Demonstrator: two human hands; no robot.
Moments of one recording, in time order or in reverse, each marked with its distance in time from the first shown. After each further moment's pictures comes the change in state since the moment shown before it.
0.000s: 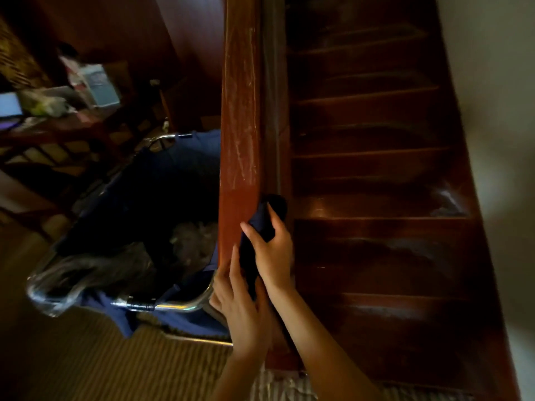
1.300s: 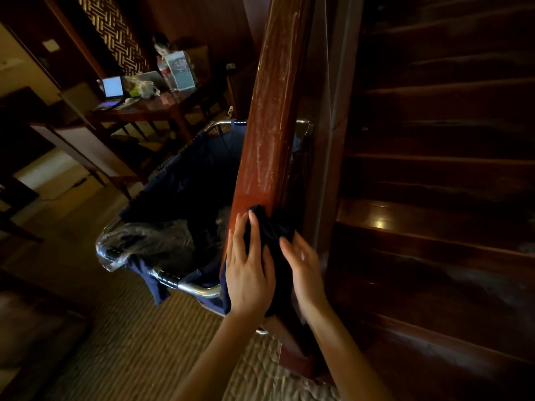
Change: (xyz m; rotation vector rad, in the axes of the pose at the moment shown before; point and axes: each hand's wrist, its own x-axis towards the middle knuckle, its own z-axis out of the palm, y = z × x) left_hand 0.066 0.009 0.037 0.345 0.059 0.257; right_hand 0.031 0.016 -0.051 0.499 -0.474 0.161
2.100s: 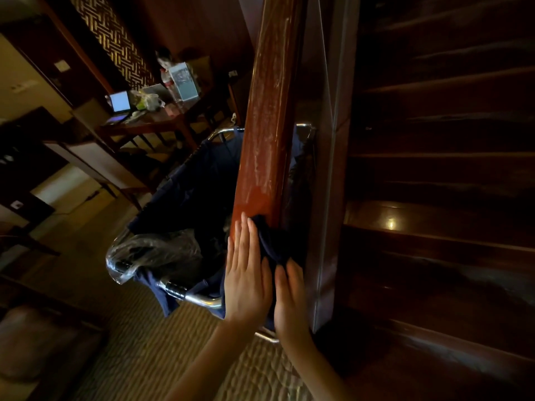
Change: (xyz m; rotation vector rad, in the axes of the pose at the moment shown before) left_hand 0.010 -0.004 -0.016 0.000 -0.191 0.070; right_hand -0.026 0.036 0.025 -0.270 0.253 -0.058
